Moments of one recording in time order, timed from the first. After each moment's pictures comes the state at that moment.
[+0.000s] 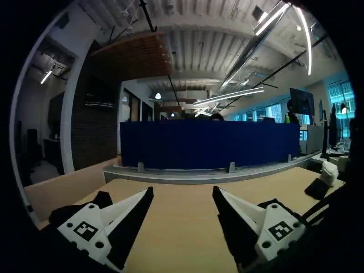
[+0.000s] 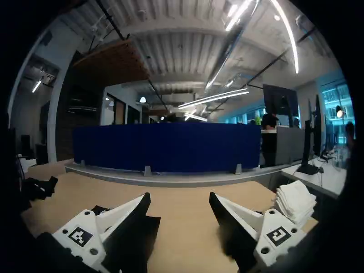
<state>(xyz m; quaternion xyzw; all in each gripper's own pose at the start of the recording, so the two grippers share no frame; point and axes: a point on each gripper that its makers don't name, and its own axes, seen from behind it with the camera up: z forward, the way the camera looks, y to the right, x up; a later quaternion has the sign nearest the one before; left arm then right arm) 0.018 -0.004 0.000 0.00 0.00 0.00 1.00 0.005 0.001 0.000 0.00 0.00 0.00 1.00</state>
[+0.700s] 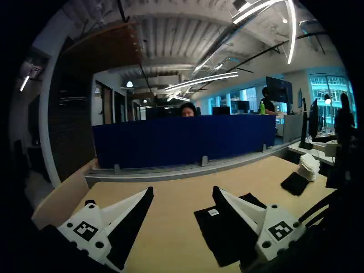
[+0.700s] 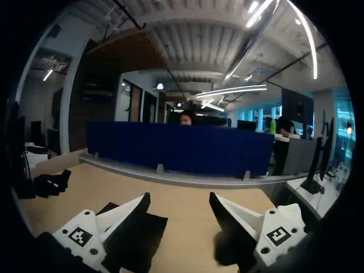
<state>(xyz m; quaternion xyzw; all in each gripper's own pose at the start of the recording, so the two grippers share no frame) 0.070 0.056 -0.012 -0.12 -0.07 0.04 0.99 0.070 -0.011 -0.010 0.07 -0.07 -0.04 0.99</state>
